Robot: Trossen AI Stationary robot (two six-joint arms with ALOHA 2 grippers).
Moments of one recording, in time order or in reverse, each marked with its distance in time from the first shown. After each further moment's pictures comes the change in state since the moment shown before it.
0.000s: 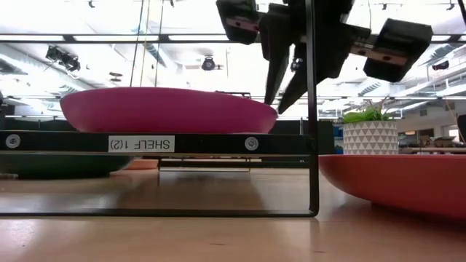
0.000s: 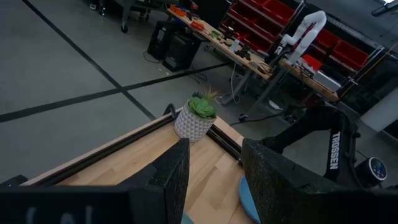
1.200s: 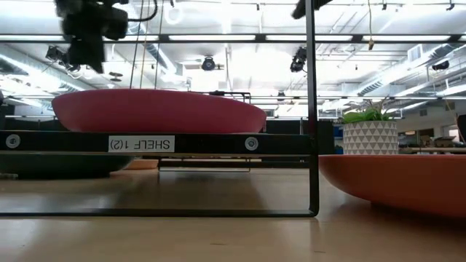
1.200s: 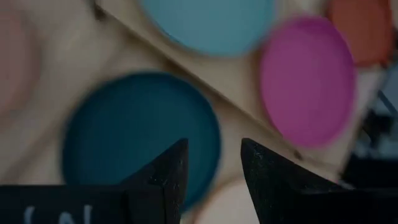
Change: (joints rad) left arm -0.045 0.020 -0.458 -0.427 0.314 0.180; right arm -0.113 -0.539 0.000 -0.376 0.439 0.731
